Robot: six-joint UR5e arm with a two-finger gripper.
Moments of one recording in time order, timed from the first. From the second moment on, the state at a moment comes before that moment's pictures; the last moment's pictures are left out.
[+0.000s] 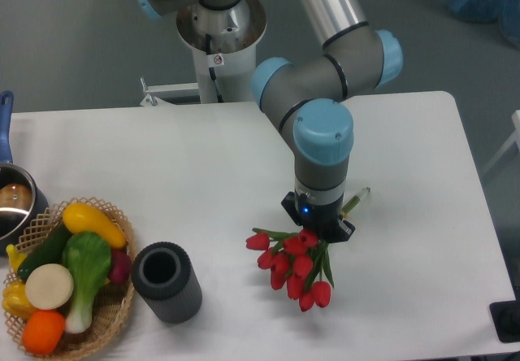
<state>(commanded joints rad) 2.47 -2.04 -1.55 -0.96 1.57 1.09</state>
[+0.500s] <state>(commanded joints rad) 2.47 -2.04 -1.58 -0.93 1.58 1.09</state>
